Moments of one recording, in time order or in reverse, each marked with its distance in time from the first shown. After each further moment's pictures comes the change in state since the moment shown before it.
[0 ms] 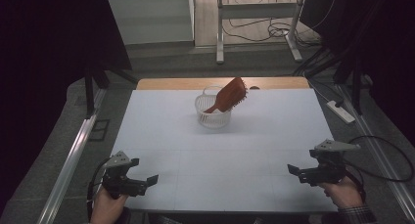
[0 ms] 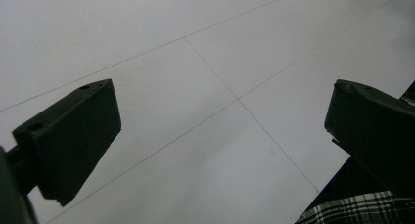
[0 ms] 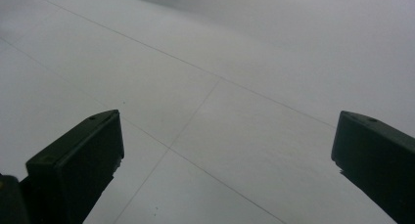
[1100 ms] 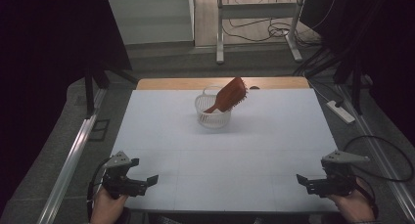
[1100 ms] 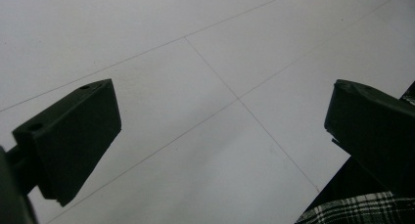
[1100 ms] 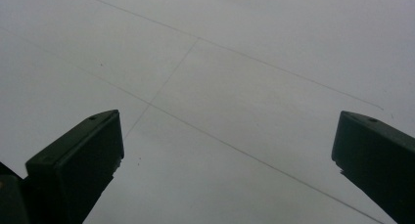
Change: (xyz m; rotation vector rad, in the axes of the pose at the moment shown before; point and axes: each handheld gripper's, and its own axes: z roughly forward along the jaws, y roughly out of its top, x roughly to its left) left arm 0.000 0.000 0.000 0.001 0.002 0.000; right arm 0.002 -0.023 -0.019 0.057 -0.096 -0.004
